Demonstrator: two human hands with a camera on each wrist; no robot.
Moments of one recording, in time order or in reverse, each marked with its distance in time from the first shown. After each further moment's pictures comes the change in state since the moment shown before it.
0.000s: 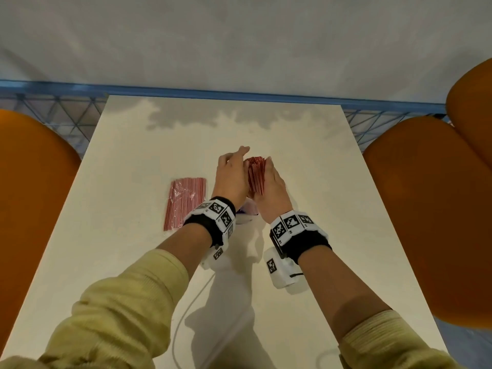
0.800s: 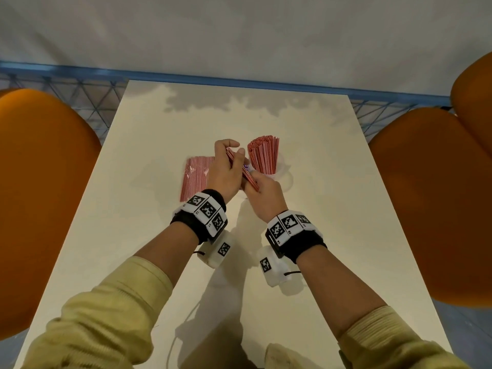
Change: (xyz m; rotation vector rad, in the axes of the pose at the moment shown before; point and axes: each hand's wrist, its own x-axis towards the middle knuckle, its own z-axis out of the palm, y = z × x) left_hand -0.062 0.003 -0.046 -0.526 0.061 -0.146; right_hand -0.071 -0.031 0.015 0.333 0.005 -0.169
